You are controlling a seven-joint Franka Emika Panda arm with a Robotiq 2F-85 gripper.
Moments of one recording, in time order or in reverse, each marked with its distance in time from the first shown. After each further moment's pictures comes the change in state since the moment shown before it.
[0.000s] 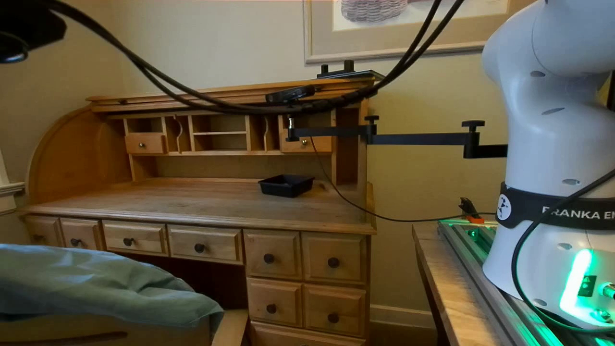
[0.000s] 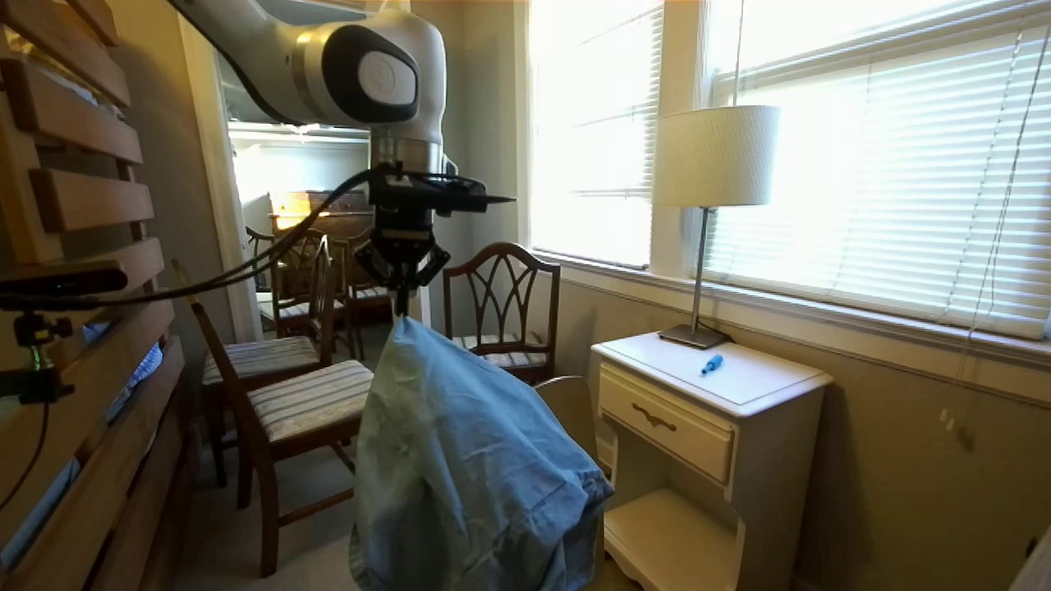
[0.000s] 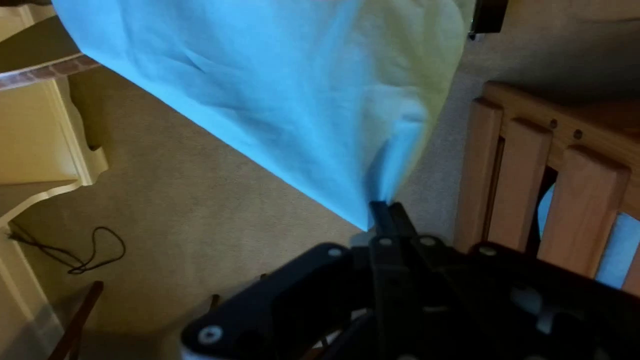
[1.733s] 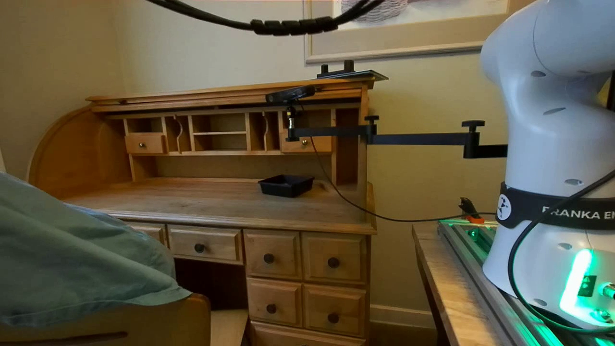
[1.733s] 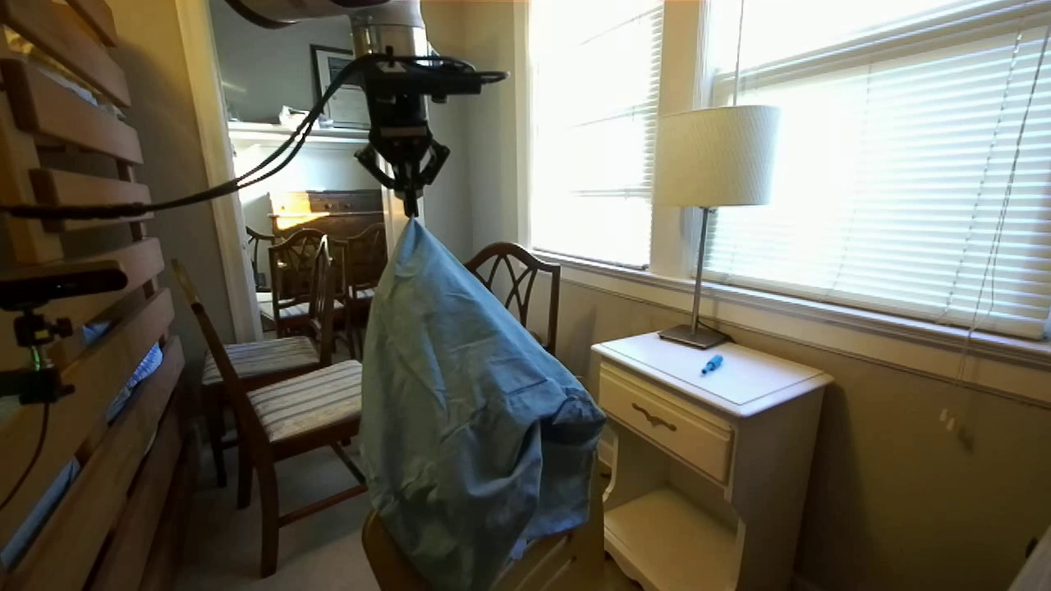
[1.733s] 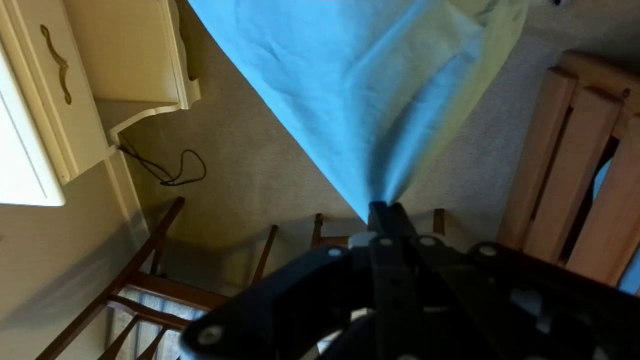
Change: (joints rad) arm 0.035 -0.111 0.011 0.136 -0.010 -0.037 -0.012
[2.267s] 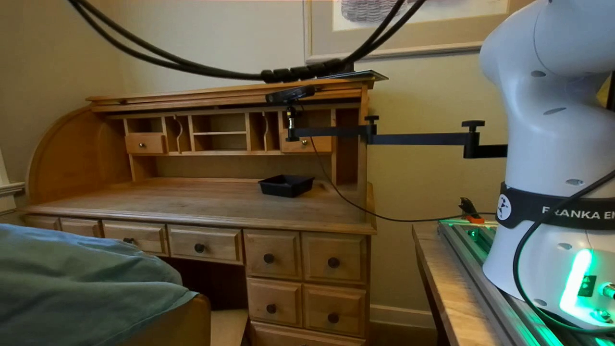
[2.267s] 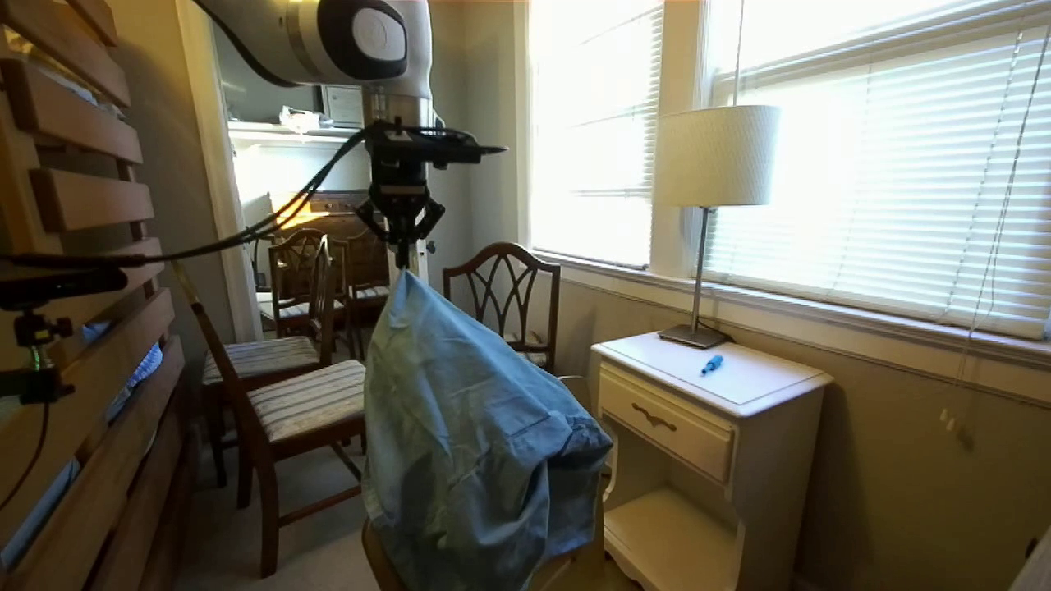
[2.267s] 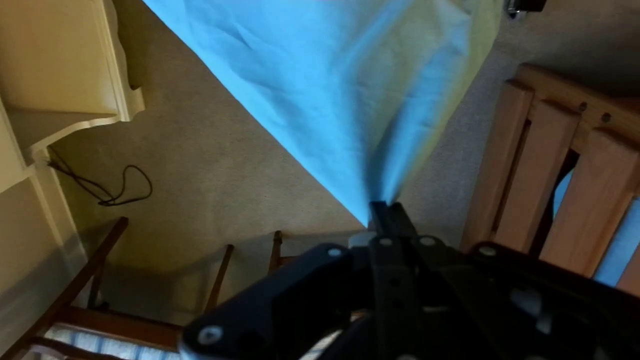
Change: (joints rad) arm 0.015 0.110 0.003 -0.004 0.000 0.000 -0.016
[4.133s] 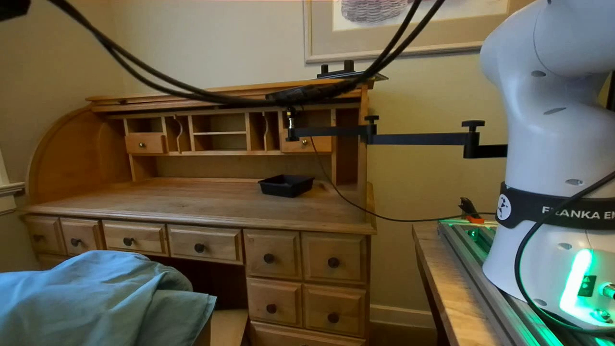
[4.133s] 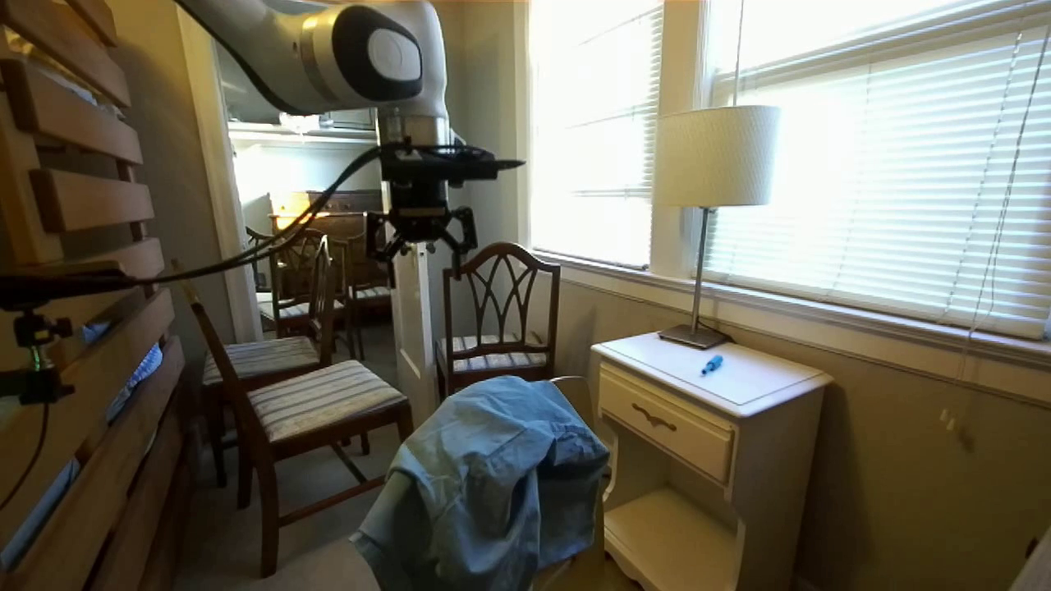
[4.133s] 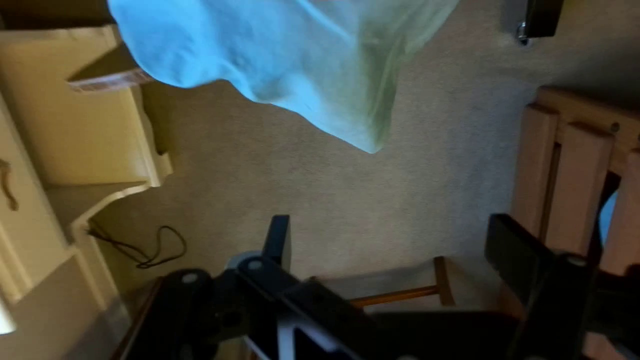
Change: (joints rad) arm -0.012 0.004 -0.048 -0.057 -0.081 0.052 0.112
